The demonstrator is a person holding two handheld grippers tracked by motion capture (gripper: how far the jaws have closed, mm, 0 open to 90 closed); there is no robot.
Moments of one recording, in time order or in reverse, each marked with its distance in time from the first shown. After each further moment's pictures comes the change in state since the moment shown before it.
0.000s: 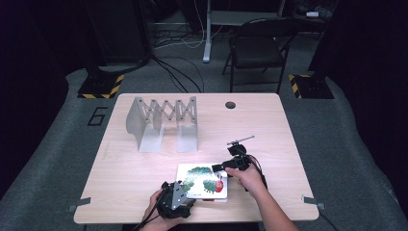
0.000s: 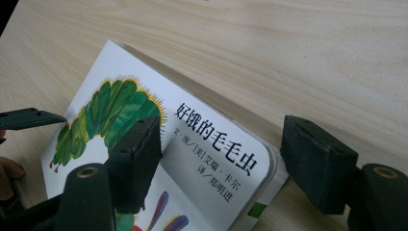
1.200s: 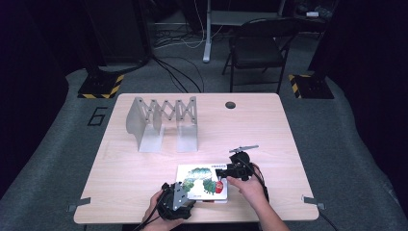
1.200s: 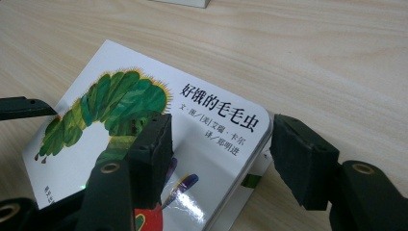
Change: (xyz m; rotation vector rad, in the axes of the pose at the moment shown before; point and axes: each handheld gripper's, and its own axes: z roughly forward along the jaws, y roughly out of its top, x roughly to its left) left arm -0.002 0.002 -0.002 0.016 -0.003 0.001; right arm 0.024 -0.028 -0.019 -0.110 -0.127 -0.048
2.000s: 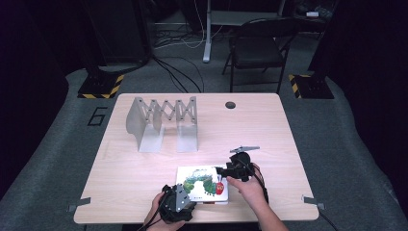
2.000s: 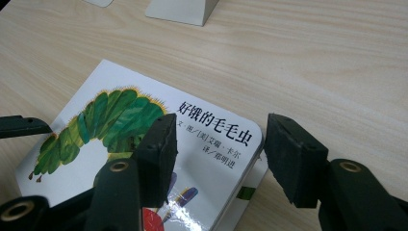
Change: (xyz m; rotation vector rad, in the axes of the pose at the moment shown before) left arm -0.010 0.005 -0.003 0.046 0.023 -0.016; right arm 0.006 -0.001 -0.006 -0.066 -0.032 -0.027
